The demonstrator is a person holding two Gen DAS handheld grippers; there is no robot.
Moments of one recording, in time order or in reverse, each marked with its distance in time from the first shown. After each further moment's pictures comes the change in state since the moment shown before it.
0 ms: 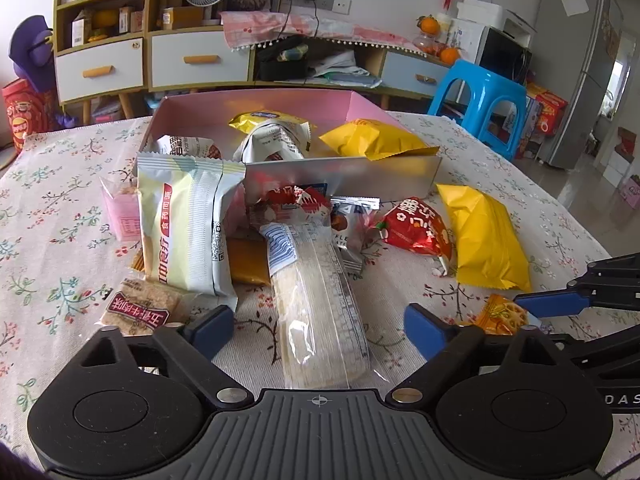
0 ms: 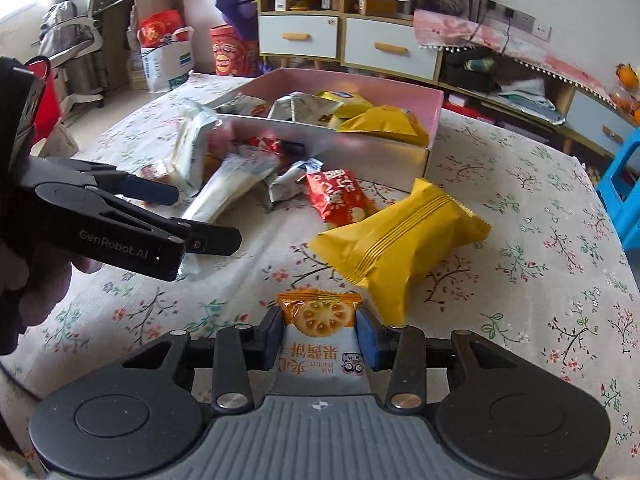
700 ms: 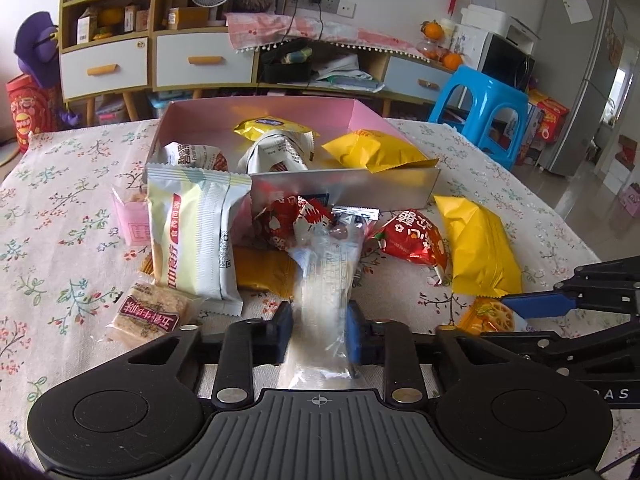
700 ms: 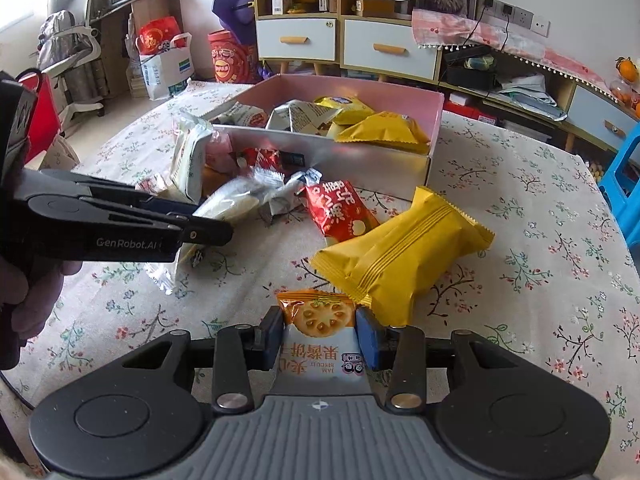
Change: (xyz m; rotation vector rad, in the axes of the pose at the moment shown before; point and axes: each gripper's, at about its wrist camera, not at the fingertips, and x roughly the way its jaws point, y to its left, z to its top) left arm -0.014 0.003 0.005 -0.032 0.005 -0.008; right arm -0.001 -0.003 0.010 0.024 -0.015 0.030
